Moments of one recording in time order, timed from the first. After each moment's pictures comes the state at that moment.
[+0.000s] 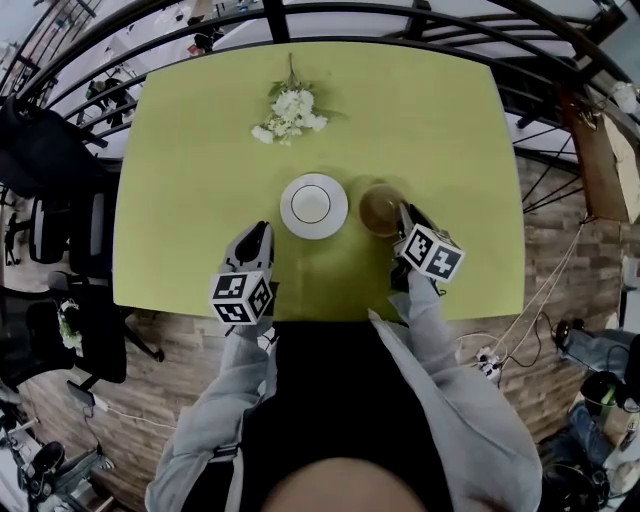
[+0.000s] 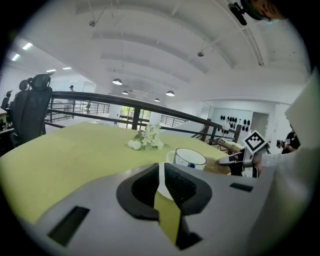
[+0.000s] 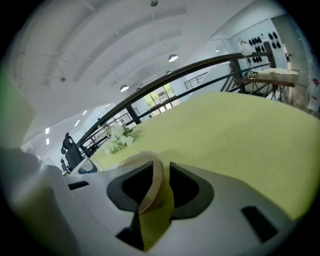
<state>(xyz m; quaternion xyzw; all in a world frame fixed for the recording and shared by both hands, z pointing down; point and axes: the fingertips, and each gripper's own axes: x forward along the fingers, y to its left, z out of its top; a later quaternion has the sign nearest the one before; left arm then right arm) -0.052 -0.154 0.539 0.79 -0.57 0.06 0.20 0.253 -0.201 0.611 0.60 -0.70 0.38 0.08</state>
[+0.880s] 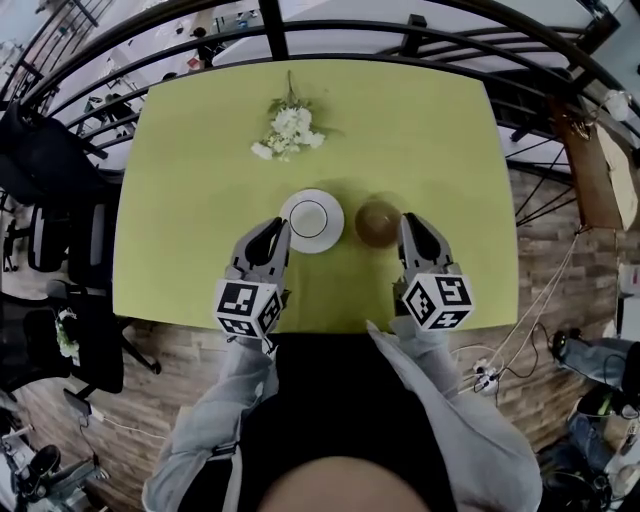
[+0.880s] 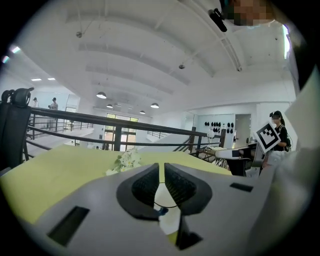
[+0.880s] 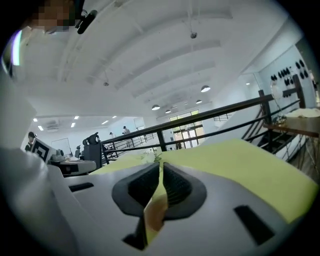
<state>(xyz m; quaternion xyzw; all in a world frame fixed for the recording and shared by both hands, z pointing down) 0.001 -0.166 0.451 0.85 -0.52 0.02 0.12 0.222 -0.171 0.472 0.55 -0.82 0.18 0.04</state>
